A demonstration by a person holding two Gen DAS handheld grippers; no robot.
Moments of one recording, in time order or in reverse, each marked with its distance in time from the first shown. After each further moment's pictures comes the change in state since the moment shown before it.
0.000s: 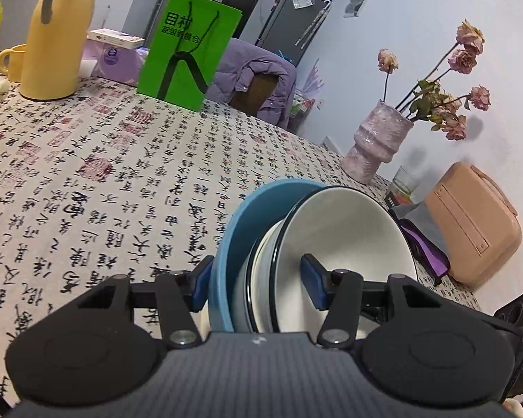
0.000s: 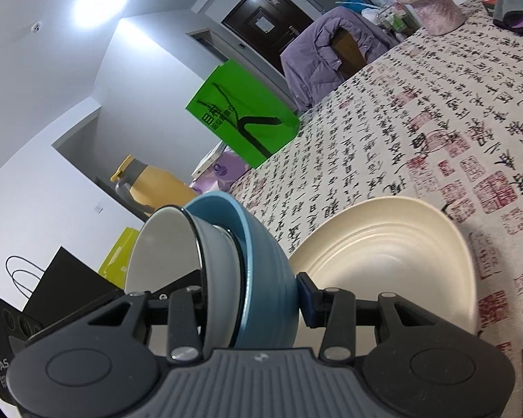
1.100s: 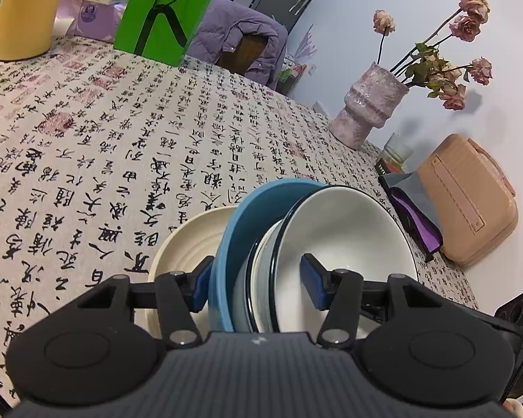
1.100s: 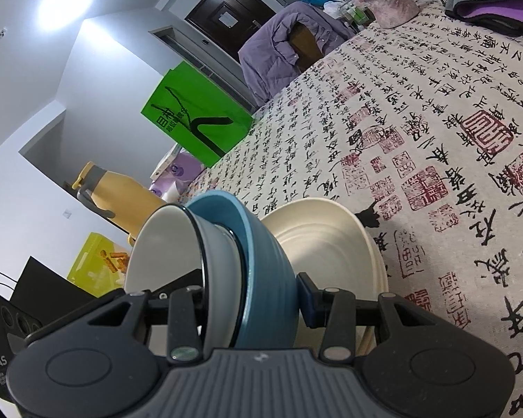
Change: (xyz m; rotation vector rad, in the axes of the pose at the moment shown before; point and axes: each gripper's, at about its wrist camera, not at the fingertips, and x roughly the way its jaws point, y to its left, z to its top) left arm 0.043 -0.018 -0.015 -0.026 0.127 -0.043; right arm -0.016 -0.036 0.006 0.051 0.027 -0.121
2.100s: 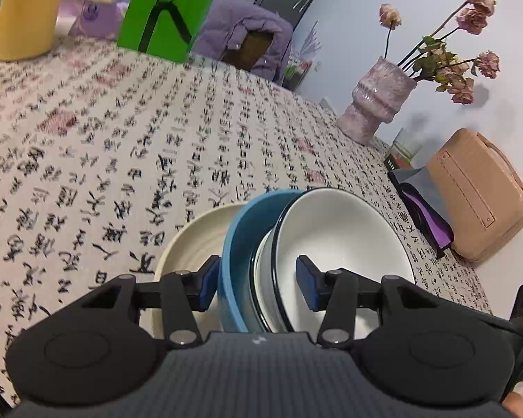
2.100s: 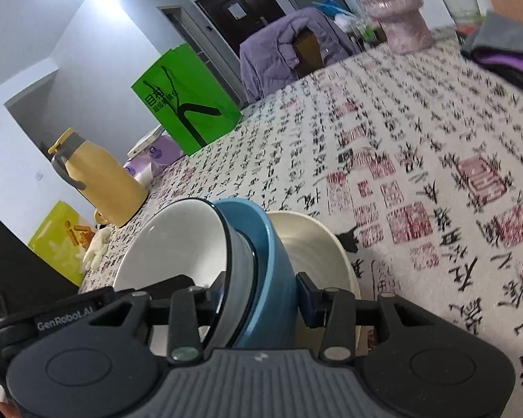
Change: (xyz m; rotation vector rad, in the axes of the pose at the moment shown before) left arm 0.006 0.001 0.000 0.025 -0.007 0.034; right arm 0.008 0.014 0.007 -0.182 0.003 -0.132
